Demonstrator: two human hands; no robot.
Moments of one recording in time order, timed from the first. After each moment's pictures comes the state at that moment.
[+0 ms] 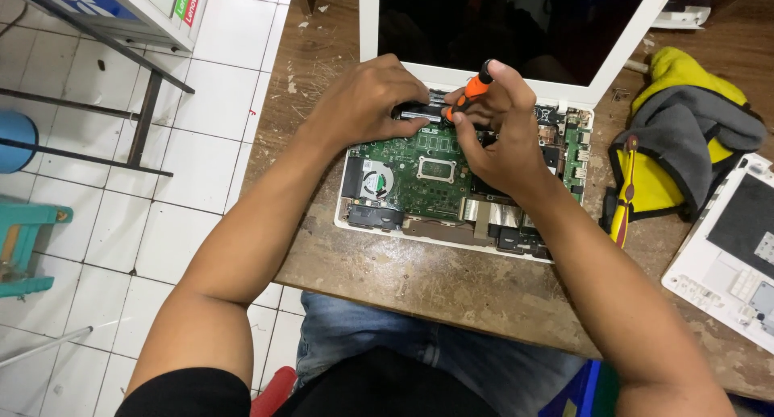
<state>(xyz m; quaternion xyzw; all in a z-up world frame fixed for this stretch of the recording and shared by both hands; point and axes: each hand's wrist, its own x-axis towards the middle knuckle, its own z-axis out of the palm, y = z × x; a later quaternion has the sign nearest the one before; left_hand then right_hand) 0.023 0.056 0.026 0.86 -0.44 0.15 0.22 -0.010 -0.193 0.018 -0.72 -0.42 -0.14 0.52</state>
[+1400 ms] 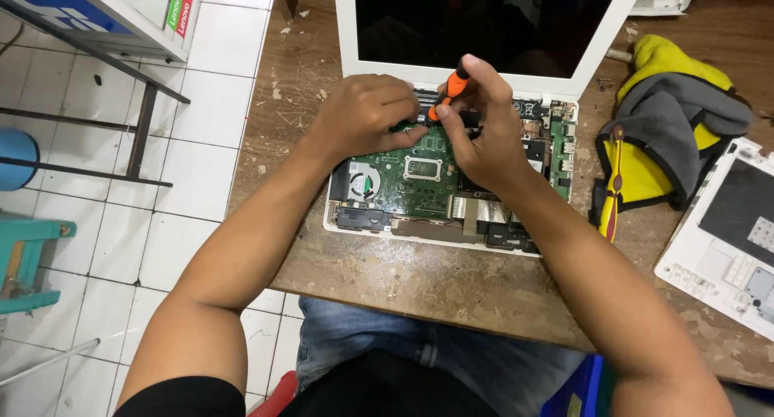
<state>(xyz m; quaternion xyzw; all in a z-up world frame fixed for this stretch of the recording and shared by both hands) 0.015 0.038 0.025 0.82 -0.48 0.28 0.18 -0.008 -0.191 0.004 -0.74 -0.38 -0.19 0.52</state>
